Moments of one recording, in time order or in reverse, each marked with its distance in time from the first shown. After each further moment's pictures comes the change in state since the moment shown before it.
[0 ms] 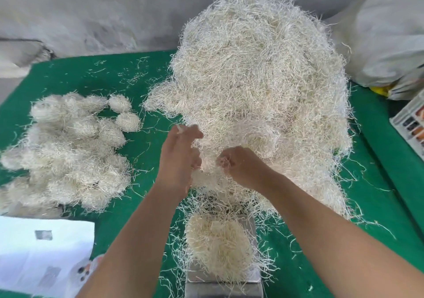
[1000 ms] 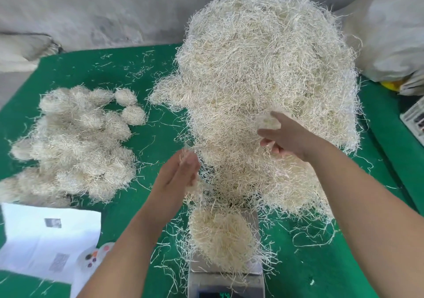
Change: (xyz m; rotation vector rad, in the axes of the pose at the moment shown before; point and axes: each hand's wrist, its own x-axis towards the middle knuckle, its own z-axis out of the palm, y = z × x) left_hand -0.057 -0.029 -0.039 0.243 -0.221 0.120; right_hand 0.007 0.062 -0.084 0.472 0.041 0.383
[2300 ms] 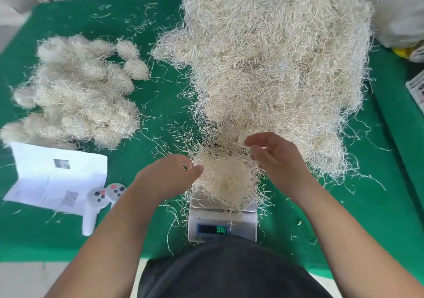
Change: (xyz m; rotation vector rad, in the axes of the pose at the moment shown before) left_hand -0.074 -0.029 -0.010 0.827 -0.293 -0.569; right_hand -0.169 0.056 0.108 0.091 0.090 -0.246
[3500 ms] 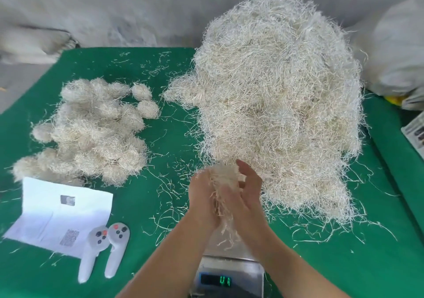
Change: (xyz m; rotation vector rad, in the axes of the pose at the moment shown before) left_hand 0.036 0.085 0.017 -1.757 -0.031 -0.058; right_hand 0.007 -0.024 0.085 0.264 0.068 -0.009
